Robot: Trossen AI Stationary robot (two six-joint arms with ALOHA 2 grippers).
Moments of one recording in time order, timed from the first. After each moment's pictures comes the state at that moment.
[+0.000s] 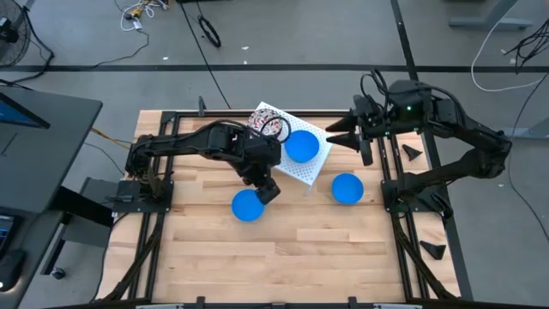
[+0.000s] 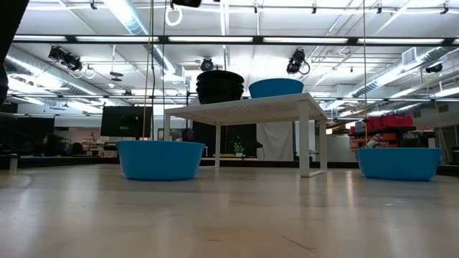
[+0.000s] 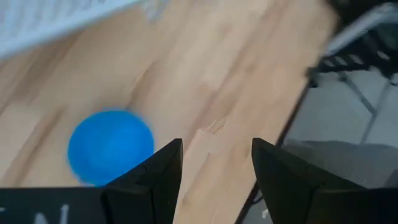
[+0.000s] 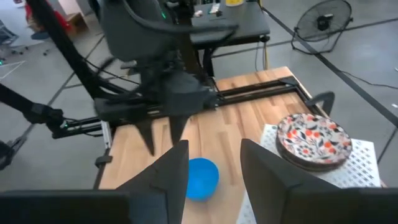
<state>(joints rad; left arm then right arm) -0.04 1.85 2.11 -1.32 0.17 -0.69 -0.16 1.15 1.61 -0.81 -0.18 0.14</state>
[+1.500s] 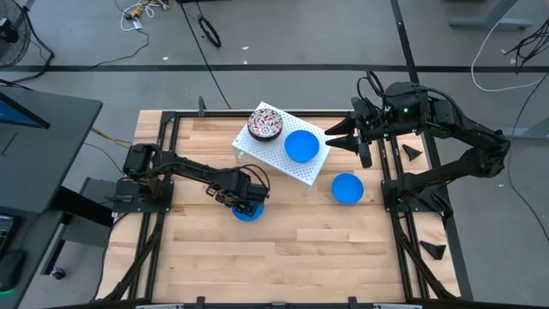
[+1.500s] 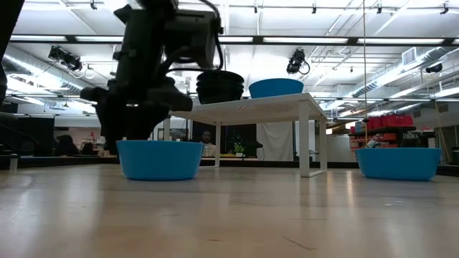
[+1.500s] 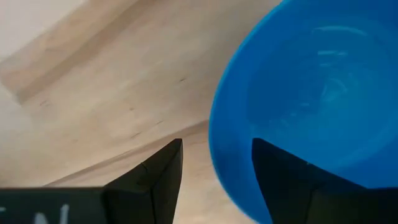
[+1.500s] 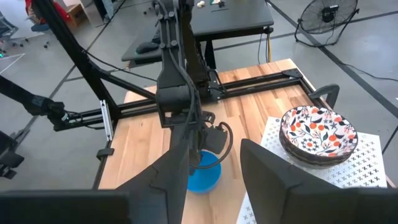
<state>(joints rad) -0.11 1.84 1.20 -0.99 -0.02 -1.21 -0.14 1.16 1.61 -0.83 -0.18 0.14</state>
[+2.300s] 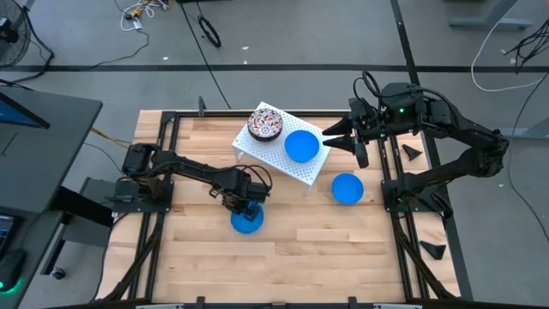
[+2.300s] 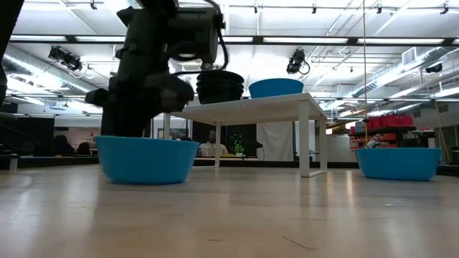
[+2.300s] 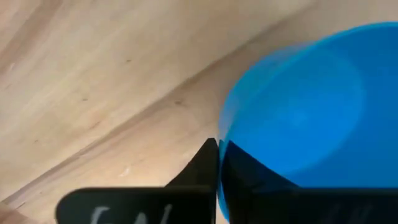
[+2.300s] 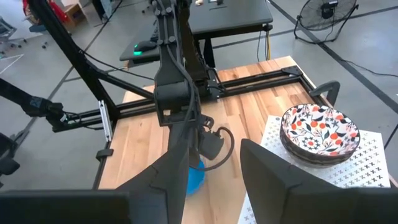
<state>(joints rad) -0.11 1.83 1.21 -0.96 0.10 -1.08 -0.14 1.18 1.61 -0.82 -0.17 0.15</state>
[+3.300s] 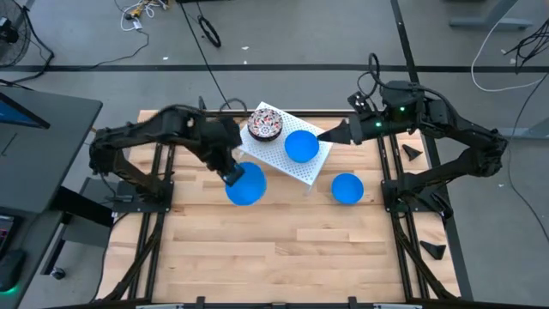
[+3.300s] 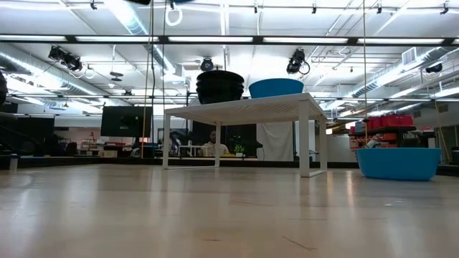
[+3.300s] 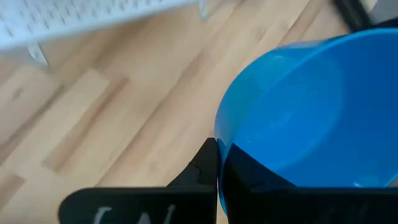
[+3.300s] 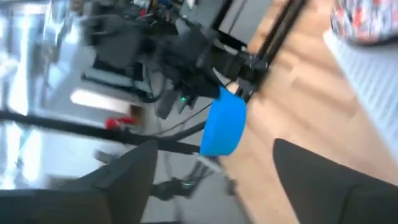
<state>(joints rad) 0.05 1.52 1.85 -1.38 0.12 -0.72 -0.14 1.20 1.61 -0.73 -0.22 1.09</state>
